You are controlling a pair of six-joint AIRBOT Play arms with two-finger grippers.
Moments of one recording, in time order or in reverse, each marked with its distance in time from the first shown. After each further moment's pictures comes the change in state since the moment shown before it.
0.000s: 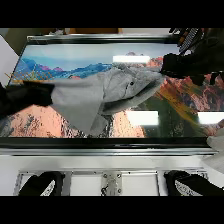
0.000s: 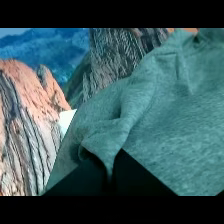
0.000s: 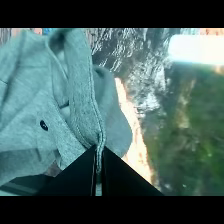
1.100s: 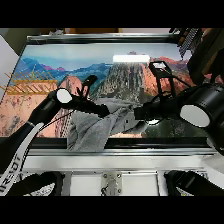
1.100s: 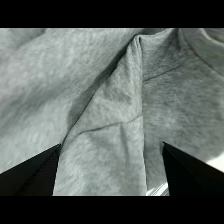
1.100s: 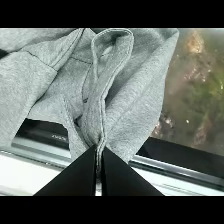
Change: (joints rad) left arm -0.203 -0.677 -0.049 -0.402 0.119 0.332; right arm 0.437 0.197 -0.442 -0.272 -0.024 0.249
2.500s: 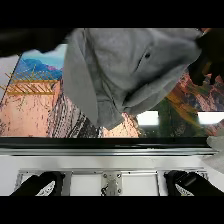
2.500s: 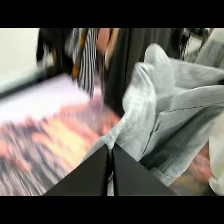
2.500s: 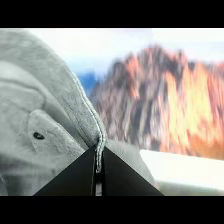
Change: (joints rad) left arm 0.185 0.296 0.749 -0.167 -0.061 0.012; right arm -0.210 -0.024 0.644 -0.091 -0.096 -0.160
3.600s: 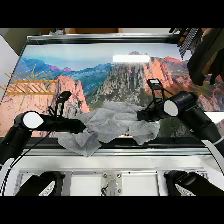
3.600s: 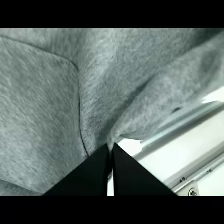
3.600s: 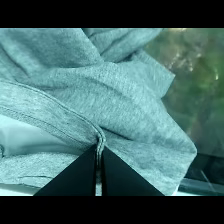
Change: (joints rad) left arm -0.009 0.174 -1.109 0.260 -0.087 -0.180; right arm -0.005 -0.080 -0.954 0.185 -0.127 0.018
